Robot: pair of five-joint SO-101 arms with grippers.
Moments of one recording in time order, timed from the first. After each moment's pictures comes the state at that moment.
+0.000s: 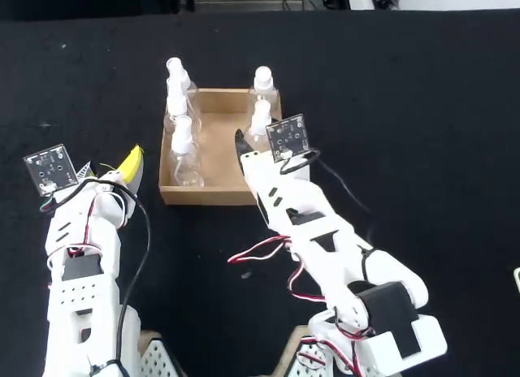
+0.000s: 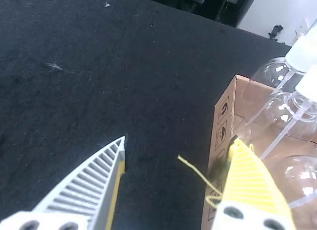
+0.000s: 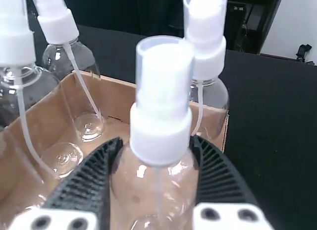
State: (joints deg) left arm -17.1 -62.4 84.7 8.1 9.9; right arm -19.3 -9.5 68.5 -31.4 1.4
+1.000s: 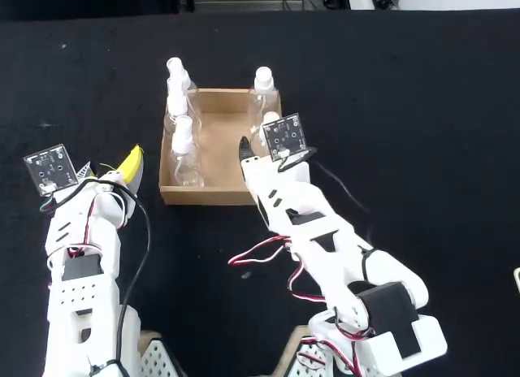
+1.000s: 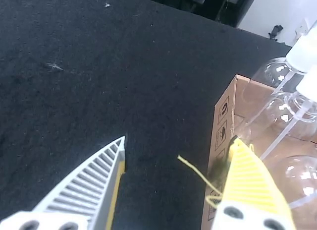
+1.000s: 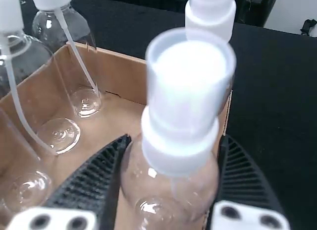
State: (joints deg) left arm -17.1 -62.4 84.7 8.1 9.9; right arm -19.3 -9.5 68.5 -26.1 1.4
